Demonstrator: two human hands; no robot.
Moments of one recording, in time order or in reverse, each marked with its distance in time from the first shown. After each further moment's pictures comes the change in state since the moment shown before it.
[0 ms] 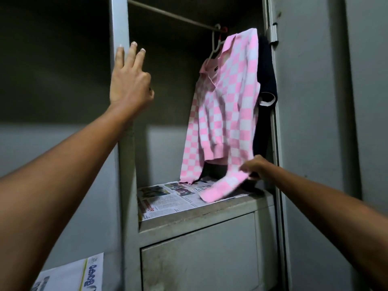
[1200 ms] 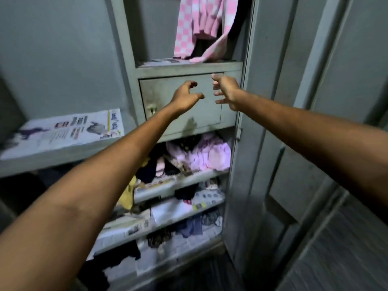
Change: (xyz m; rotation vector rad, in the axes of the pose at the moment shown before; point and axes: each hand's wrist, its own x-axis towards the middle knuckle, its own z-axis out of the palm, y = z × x) left_hand -0.292 0.185 -0.152 -1.308 -0.968 -0.599; right_hand -0.258 0.118 -0.013 0.233 -0.300 -0.017
